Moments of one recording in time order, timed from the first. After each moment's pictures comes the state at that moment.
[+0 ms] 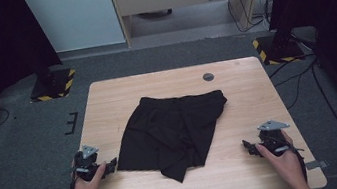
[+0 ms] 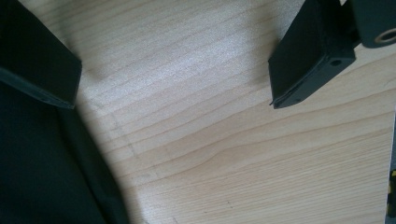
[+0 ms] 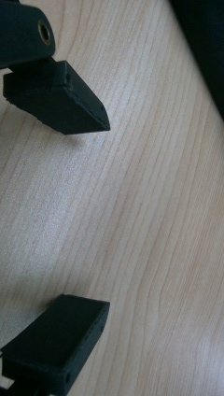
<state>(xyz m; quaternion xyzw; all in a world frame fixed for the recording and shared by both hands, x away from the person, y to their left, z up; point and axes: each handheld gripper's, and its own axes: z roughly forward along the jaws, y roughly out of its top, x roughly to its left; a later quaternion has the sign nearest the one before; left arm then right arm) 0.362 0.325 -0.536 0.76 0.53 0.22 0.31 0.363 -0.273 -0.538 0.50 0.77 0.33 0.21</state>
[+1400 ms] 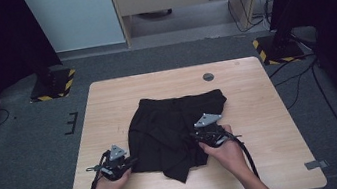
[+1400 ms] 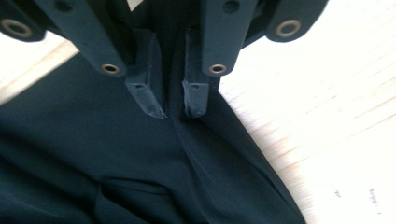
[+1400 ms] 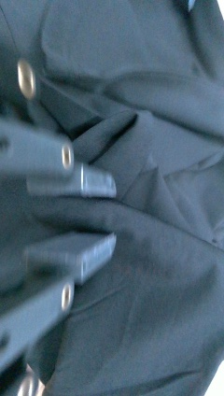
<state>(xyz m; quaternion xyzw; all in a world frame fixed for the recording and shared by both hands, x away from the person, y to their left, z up) 0.346 0.243 -0.522 0.82 0.43 0.15 0.34 0.398 -0.100 -0.495 0.36 0.84 0.36 0.18</state>
